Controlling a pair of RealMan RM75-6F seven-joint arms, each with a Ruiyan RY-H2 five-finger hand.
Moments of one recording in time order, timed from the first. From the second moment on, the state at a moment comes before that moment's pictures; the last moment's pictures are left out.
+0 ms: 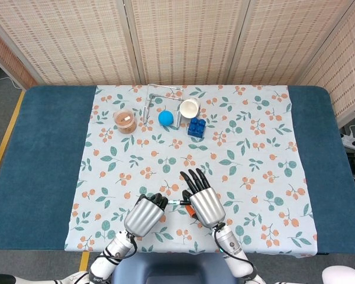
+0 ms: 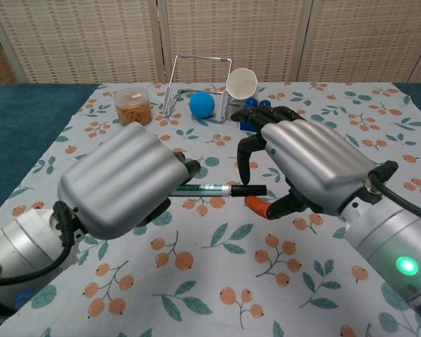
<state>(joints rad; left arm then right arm) -0.52 -1.86 -0.04 -1.44 1.70 1.28 1.13 0.41 -1.88 0.11 -1.54 -1.54 1.28 -0.60</state>
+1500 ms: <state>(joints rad) -0.52 -1.85 -0.07 -1.13 1.57 1.22 0.80 0.35 -1.84 0.07 -1.38 -1.45 1.31 -0.50</state>
